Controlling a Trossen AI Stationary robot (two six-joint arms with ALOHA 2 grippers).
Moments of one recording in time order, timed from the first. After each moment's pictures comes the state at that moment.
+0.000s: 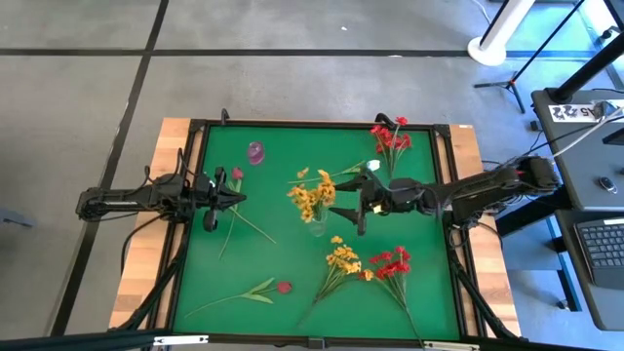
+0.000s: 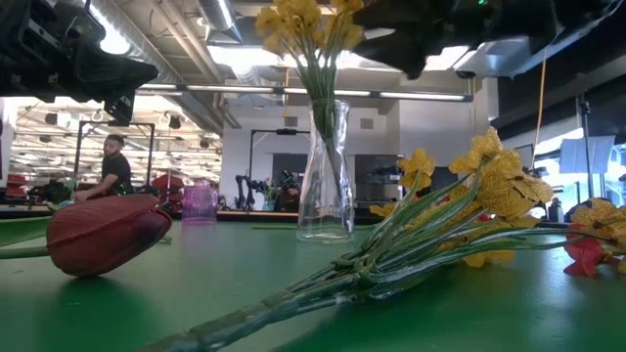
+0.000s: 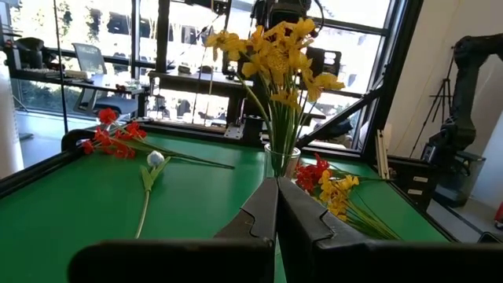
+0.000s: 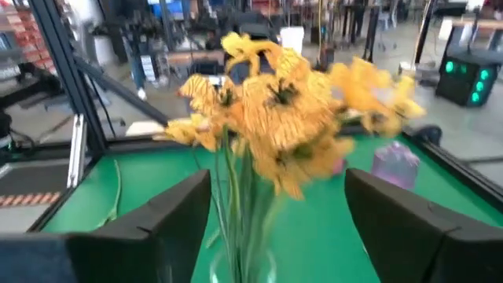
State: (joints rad) left arm 0.05 0.00 0.01 0.04 0.01 -0.15; right arm 0.11 1.29 0.65 0.55 0.17 0.07
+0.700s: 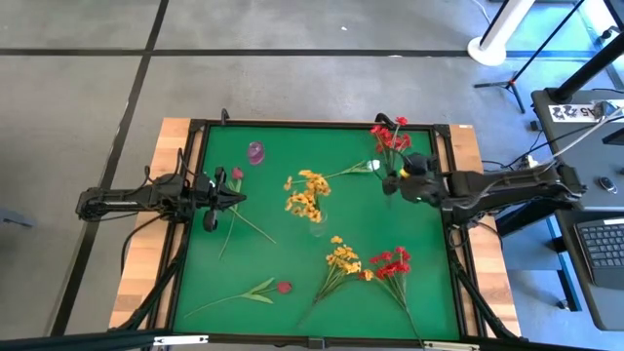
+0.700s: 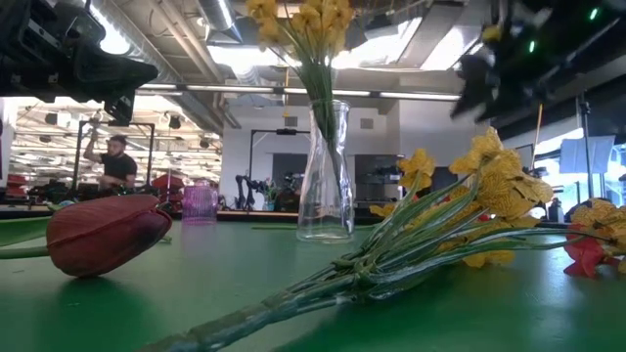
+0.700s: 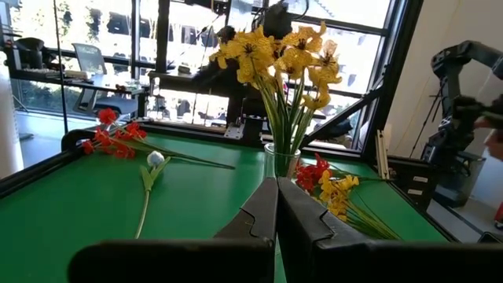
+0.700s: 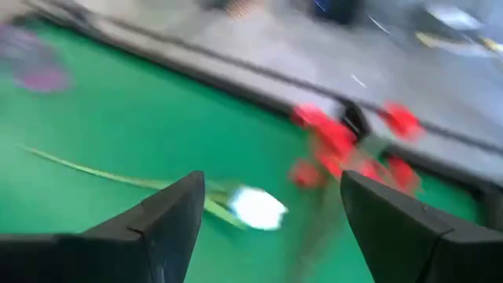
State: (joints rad) left arm 0.05 0.00 0.01 0.04 0.01 -0.15; right arm 0.03 0.95 0.65 -0.60 0.90 0.76
